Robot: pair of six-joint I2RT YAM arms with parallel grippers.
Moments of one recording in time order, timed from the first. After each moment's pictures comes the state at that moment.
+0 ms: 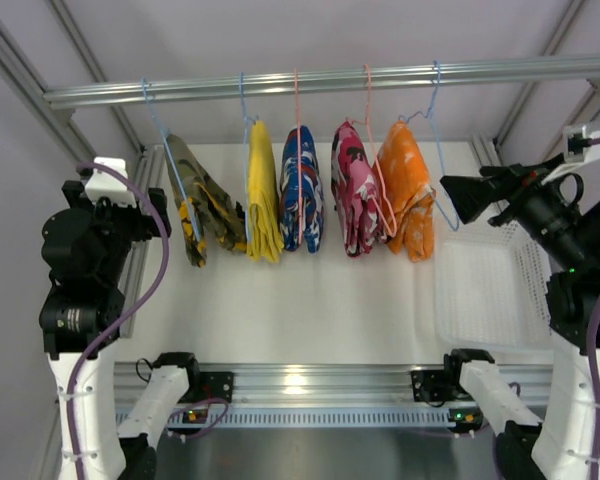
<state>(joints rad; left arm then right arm) 0.01 0.78 1.40 -0.71 -0.03 0.16 -0.05 0.80 1.58 -0.68 -0.52 0.33</state>
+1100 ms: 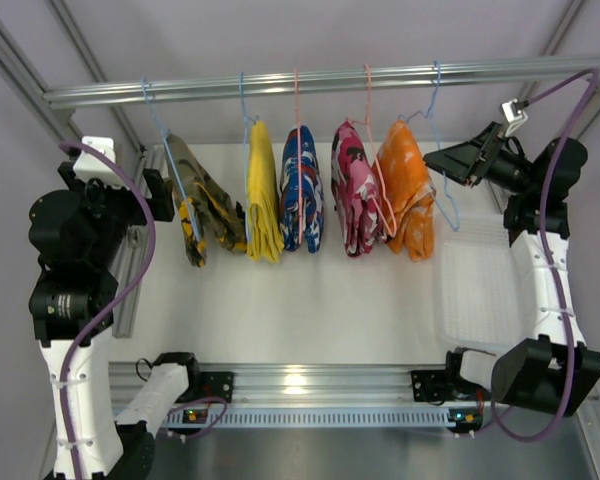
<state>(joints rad) 0.01 0.87 1.53 -0.73 0.09 0.05 -0.22 1.20 1.19 0.16 -1.18 1.02</state>
